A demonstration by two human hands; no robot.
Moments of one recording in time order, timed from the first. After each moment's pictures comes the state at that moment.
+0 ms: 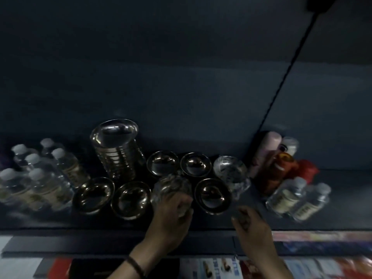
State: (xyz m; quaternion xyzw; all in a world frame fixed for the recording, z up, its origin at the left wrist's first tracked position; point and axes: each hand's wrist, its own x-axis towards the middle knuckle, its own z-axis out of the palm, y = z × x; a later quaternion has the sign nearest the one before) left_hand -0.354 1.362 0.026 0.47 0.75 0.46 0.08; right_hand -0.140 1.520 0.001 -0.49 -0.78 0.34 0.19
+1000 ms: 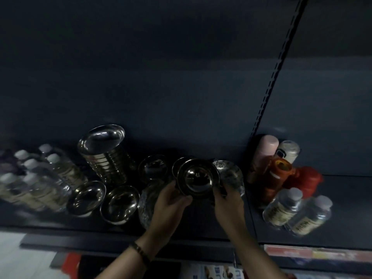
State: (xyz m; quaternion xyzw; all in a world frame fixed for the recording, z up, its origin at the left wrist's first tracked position) left_hand -0.323 1.450 0.035 0.21 0.65 0.67 0.28; right_hand -0.208 1.583 0.046 -0.46 -0.72 0.46 0.24
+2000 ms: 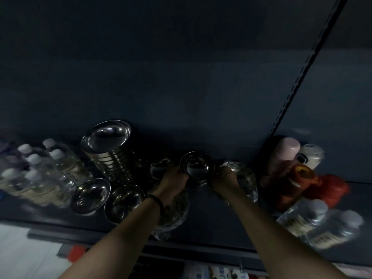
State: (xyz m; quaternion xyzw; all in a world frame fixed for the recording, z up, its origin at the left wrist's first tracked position) left_hand -0.434 1.514 0.016 0.20 0.78 0.51 0.32; right_hand -0.304 1.657 0.029 -0.46 -0.80 0.38 0.03
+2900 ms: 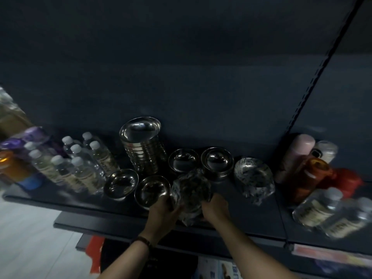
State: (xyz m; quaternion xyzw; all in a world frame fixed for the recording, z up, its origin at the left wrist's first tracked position) left_hand -0.389 1.338 -0.018 0.24 0.86 0.42 0.15; right_hand -0.299 1.510 -0.035 -0.49 -0.75 0.45 0.02
